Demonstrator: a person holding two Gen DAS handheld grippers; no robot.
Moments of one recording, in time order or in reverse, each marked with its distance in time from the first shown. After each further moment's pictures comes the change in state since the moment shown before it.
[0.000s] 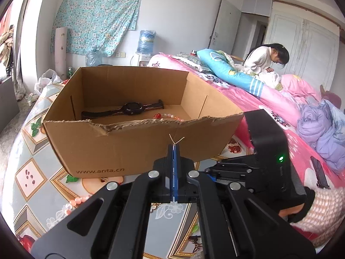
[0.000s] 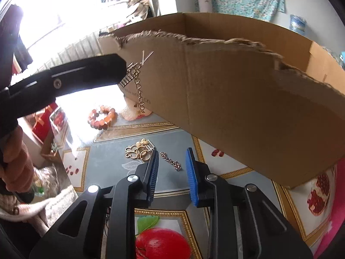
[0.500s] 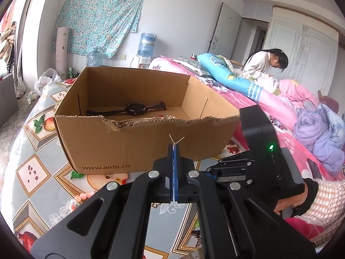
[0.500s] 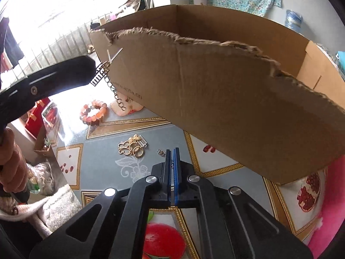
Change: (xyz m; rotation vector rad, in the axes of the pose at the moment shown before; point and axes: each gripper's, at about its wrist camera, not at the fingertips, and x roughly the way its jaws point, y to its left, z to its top) left arm -0.011 0.009 -0.005 -0.015 -0.032 -0.020; right arm -0.016 -0.002 0.004 0.053 0.050 -0.060
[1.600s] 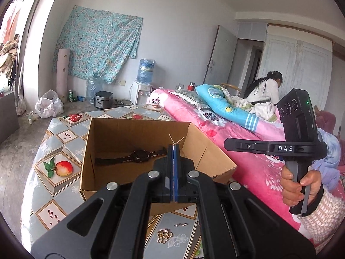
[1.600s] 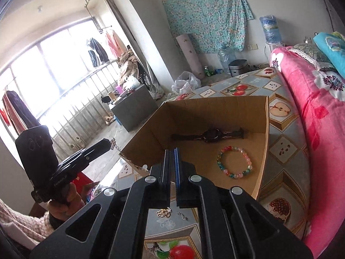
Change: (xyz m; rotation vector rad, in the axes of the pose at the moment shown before) left arm -0.028 0.001 0.056 0.007 -0.156 -0.013; right arm -0.121 -0.060 0.058 0.264 -0.343 0.186
